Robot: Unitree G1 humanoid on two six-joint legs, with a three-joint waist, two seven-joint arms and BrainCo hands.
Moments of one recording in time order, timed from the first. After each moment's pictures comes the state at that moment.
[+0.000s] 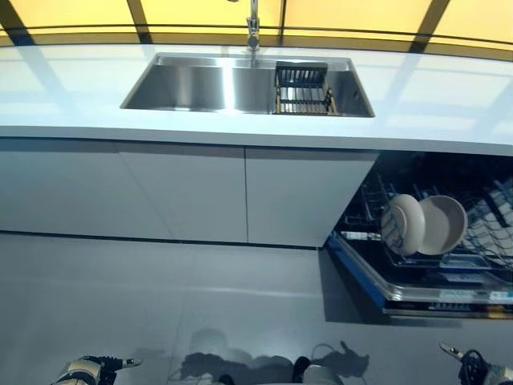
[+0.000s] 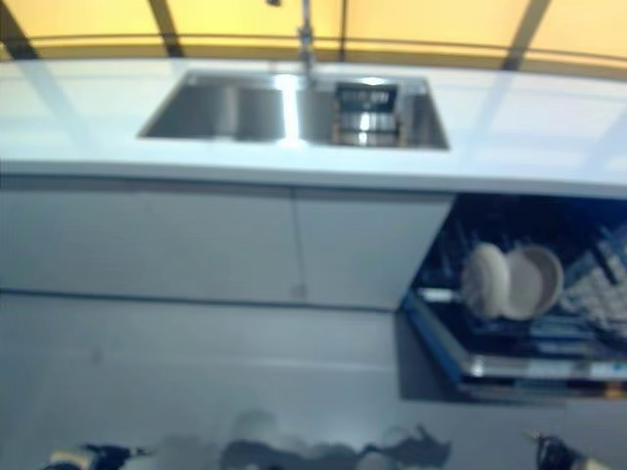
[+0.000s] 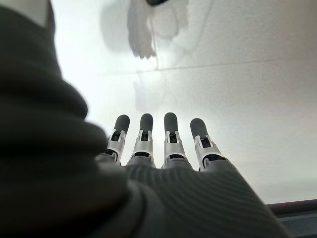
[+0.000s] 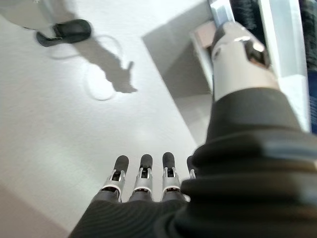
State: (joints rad) left arm -0.17 0.58 -0.09 1.30 0.05 0.28 -0.24; right arm -0.13 -0.68 -0.26 1.28 0.48 0.33 0.05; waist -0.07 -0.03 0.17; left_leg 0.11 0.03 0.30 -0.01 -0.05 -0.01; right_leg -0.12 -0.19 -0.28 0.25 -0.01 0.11
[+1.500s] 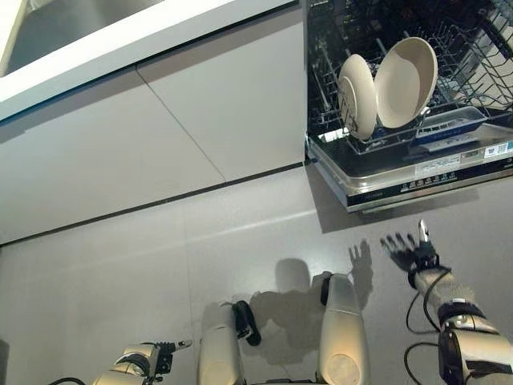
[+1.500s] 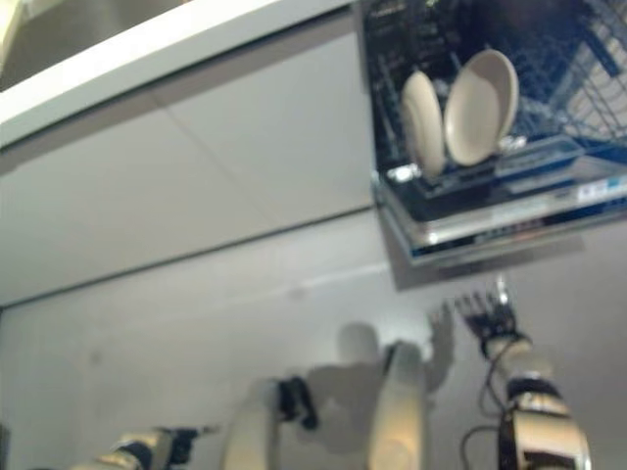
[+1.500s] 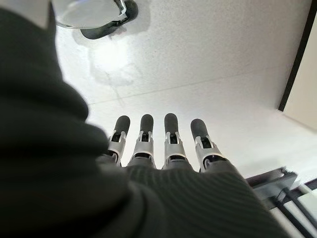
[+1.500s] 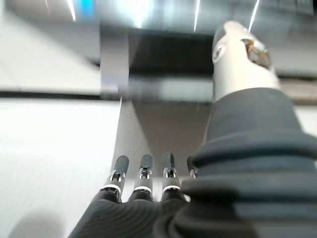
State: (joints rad) left arm -0.24 0.31 -0.11 1.29 -0.15 0.41 -0.04; right arm -0.56 -0.55 -0.21 1.04 1.48 0.23 0.05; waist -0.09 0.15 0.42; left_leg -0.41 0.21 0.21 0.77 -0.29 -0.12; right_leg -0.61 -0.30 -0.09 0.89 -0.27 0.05
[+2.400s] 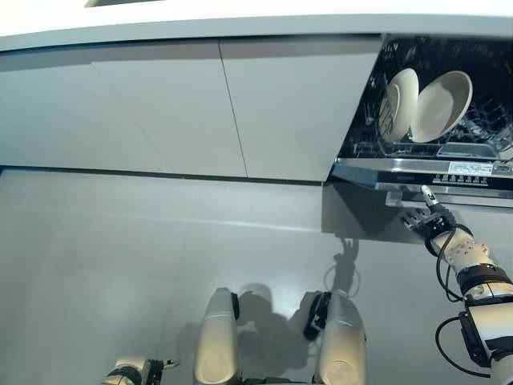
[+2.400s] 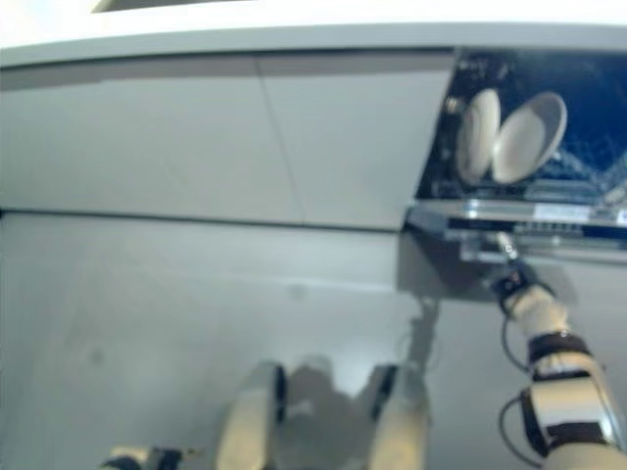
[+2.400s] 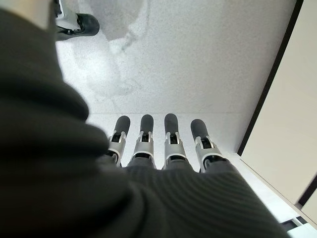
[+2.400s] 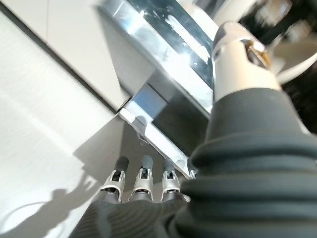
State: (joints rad) left arm -0.16 0.39 -0.15 1.24 -0.14 0.47 0.00; right arm -0.72 -0.73 0.11 1.04 1.41 0.21 -0.08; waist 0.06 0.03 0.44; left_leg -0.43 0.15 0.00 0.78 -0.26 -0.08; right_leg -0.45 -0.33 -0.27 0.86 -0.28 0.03
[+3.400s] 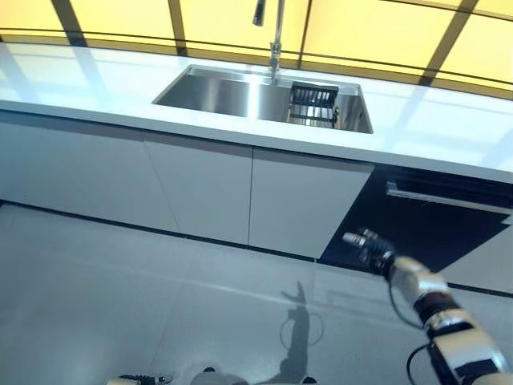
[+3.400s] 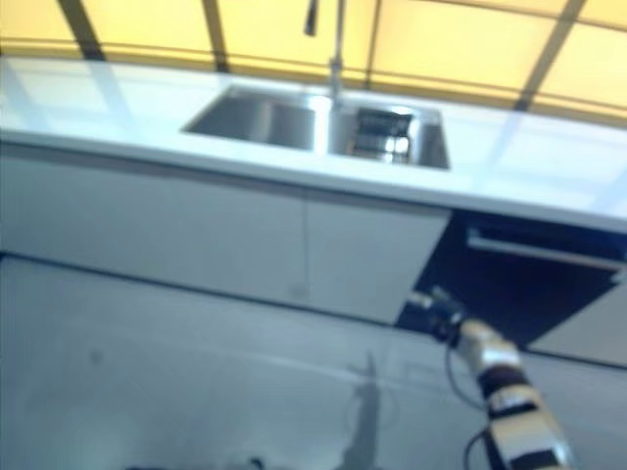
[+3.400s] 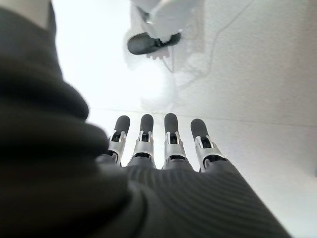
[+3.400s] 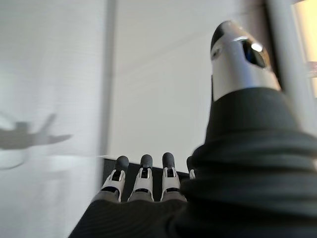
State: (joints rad) left arm -0.04 0.37 -0.21 1.22 -0.14 0.30 -0.01; right arm -0.28 -0.44 0.21 0.87 0.54 0.19 0.13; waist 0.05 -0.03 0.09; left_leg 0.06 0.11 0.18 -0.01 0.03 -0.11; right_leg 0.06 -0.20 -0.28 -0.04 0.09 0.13
